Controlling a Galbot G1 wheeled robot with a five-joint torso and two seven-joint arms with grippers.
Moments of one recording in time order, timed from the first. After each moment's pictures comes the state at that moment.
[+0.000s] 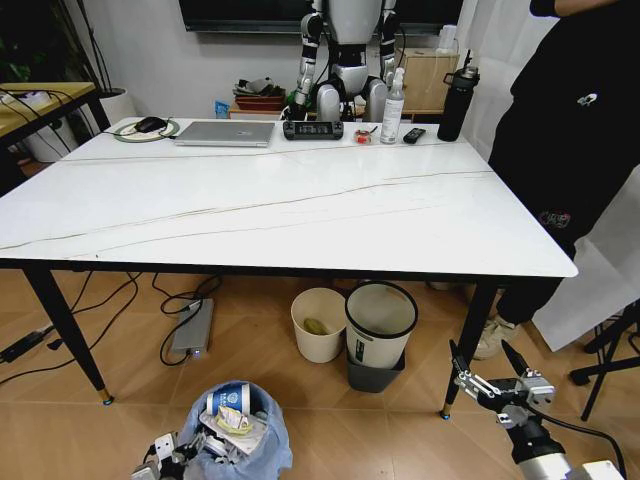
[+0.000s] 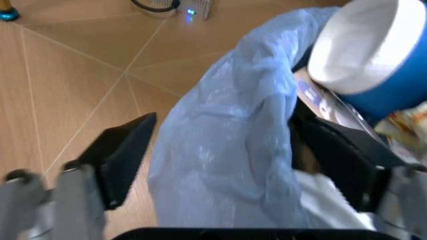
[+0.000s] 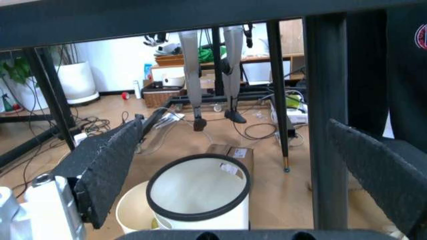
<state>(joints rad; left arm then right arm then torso) 1.46 -1.37 -0.68 -1.19 -0.49 -0.09 0.11 -1.92 1.31 0.73 2.18 0.43 0.23 -0.15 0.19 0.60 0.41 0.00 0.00</state>
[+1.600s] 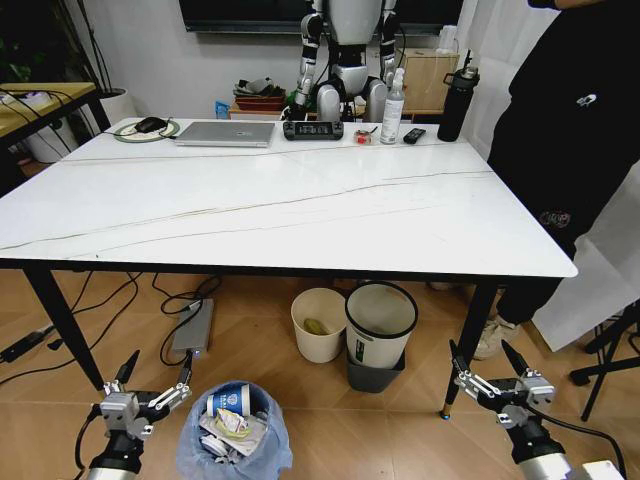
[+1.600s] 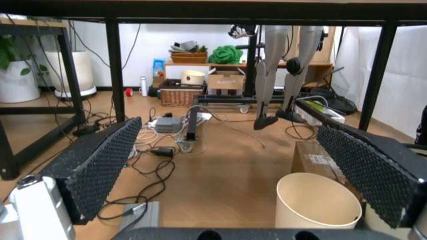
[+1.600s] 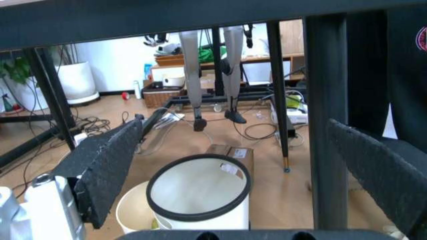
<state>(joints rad) 1.89 -1.34 -0.81 -2.05 -0.38 -0.35 0.21 -1.92 1.31 0.73 2.18 0.43 0.23 -0.15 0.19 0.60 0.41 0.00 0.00</state>
